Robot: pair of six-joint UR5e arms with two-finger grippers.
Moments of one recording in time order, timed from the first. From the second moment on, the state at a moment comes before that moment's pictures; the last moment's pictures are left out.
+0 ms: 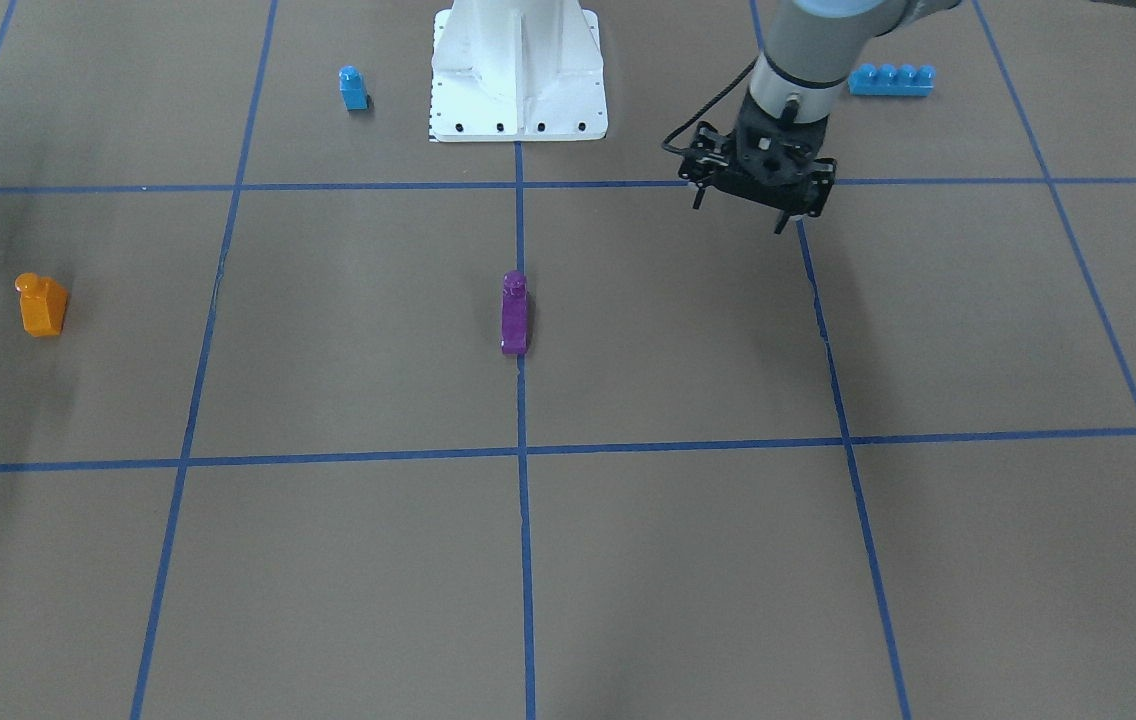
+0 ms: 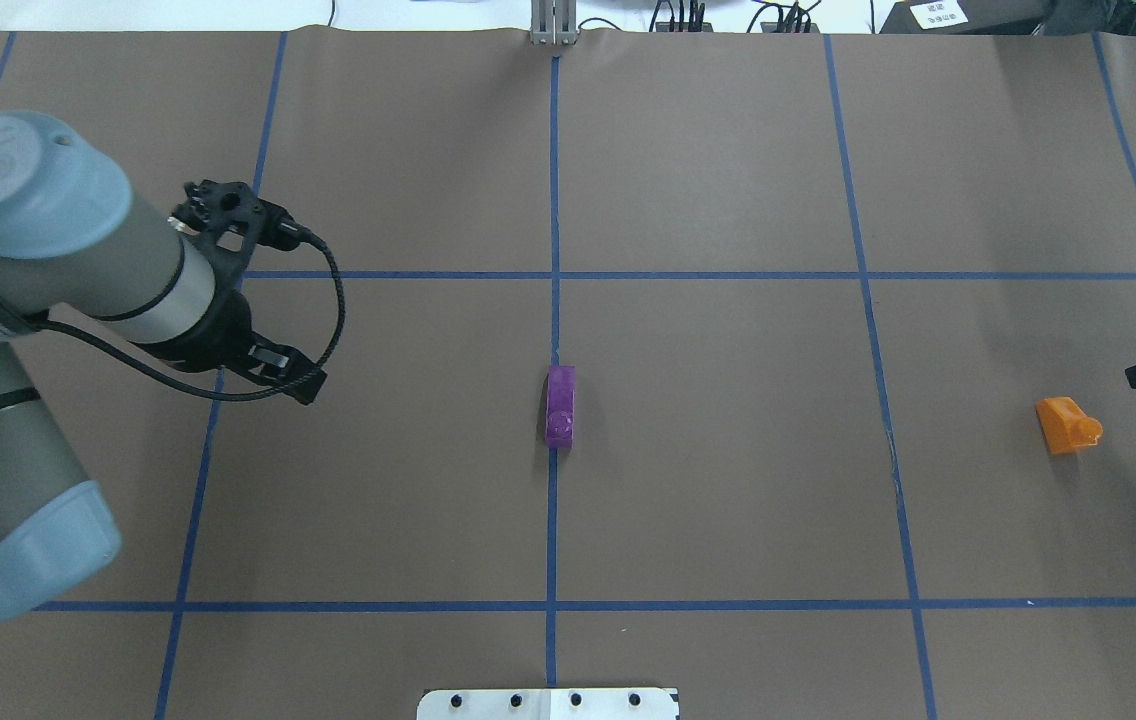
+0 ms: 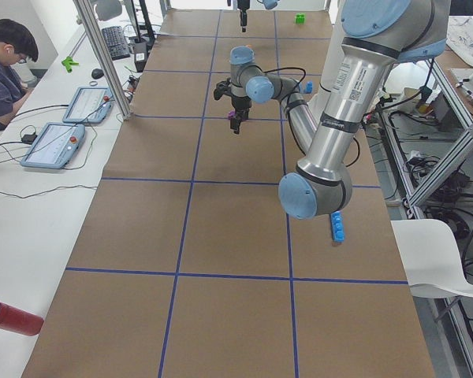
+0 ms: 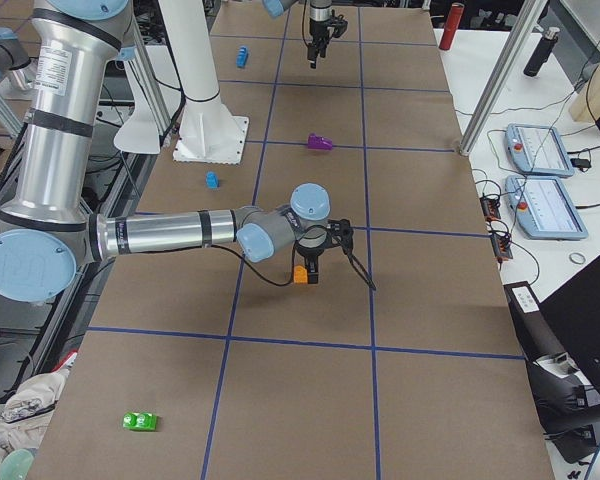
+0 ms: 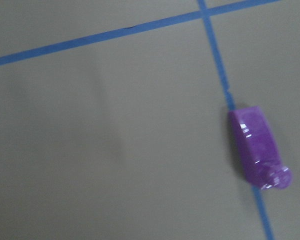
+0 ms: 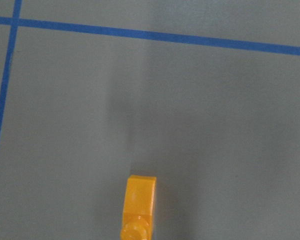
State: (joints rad) left arm -0.73 -1.92 -2.12 -1.37 -2.08 -0.61; right arm 1.13 -1.79 1.85 -1.13 2.32 0.53
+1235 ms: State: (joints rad) left arm -0.76 -1.89 -2.13 -1.37 -2.11 -0.55; right arm 0.91 -1.78 1.74 -0.95 2.15 0.74
